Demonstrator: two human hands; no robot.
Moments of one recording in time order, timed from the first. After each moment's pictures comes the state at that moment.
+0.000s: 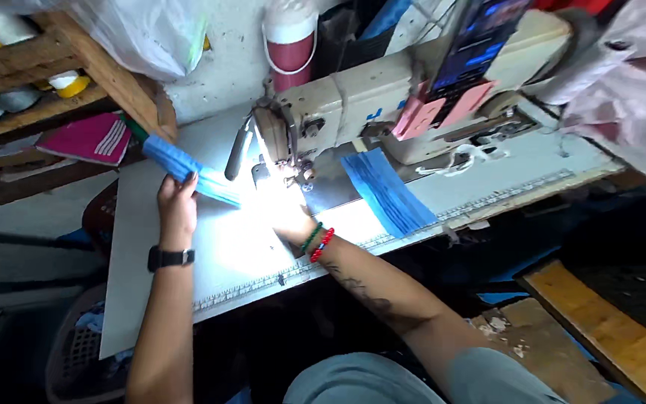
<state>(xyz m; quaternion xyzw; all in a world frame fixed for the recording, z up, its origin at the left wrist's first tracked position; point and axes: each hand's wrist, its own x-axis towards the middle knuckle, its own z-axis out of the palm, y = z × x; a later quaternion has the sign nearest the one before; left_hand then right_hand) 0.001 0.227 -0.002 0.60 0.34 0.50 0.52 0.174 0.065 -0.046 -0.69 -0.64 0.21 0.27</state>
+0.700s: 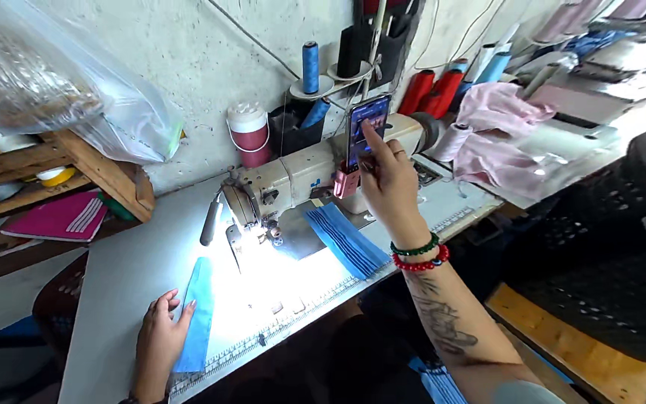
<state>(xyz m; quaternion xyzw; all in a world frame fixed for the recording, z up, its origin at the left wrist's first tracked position) -0.067 0.155 -0.047 0.82 0.47 0.27 0.17 0.336 -0.036 0.082 -0.73 -0.45 -0.26 0.45</state>
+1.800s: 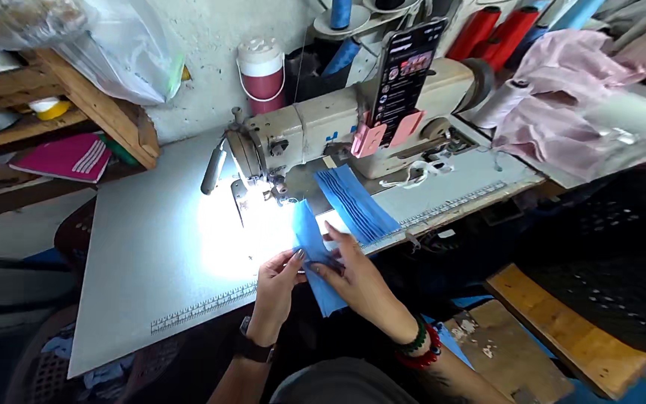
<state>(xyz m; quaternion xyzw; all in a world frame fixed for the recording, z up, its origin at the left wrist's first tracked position) 0.074 0.000 -0.033 0.48 0.29 0.33 0.76 0.214 -0.098 -0.050 -0.69 -0.51 0.14 0.49</state>
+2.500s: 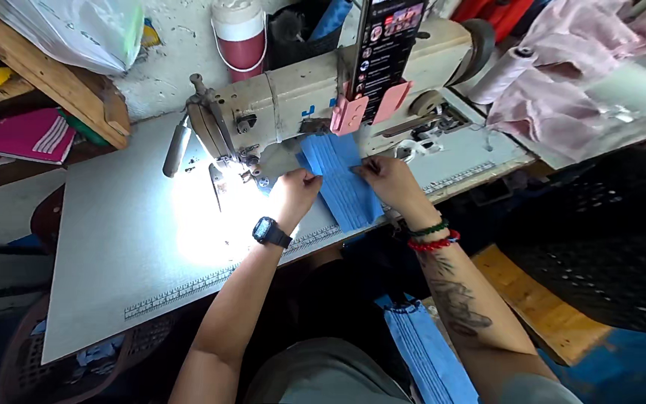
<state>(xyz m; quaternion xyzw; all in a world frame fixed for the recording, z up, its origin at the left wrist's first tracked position) 0.207 0.060 -0.027 0.86 0.31 0.18 0.37 0.374 -0.096 -0.032 -0.81 -0.43 0.12 0.39</state>
